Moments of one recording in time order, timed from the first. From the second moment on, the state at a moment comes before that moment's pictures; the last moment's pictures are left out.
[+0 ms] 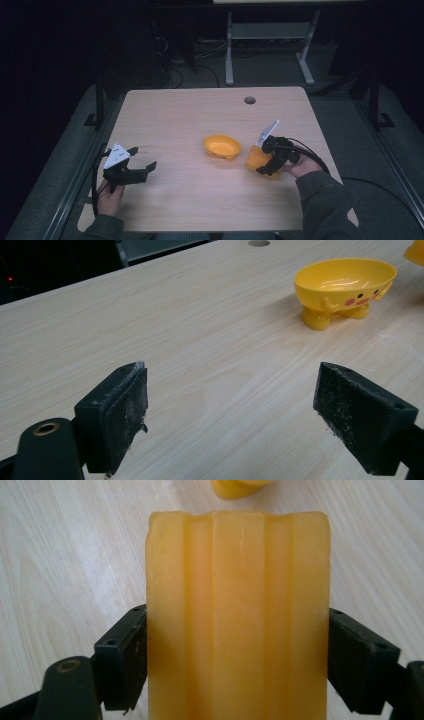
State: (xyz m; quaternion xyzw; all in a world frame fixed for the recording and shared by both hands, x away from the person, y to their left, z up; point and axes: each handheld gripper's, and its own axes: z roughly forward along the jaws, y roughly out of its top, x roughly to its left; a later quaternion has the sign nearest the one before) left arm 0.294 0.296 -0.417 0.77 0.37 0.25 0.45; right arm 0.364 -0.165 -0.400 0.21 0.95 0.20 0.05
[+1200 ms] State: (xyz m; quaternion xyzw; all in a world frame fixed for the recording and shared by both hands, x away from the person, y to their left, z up) left arm 0.294 0.298 -0.417 0.77 0.38 0.25 0.45; right arm 0.399 -0.123 -0.367 0.18 0.96 0.21 0.06
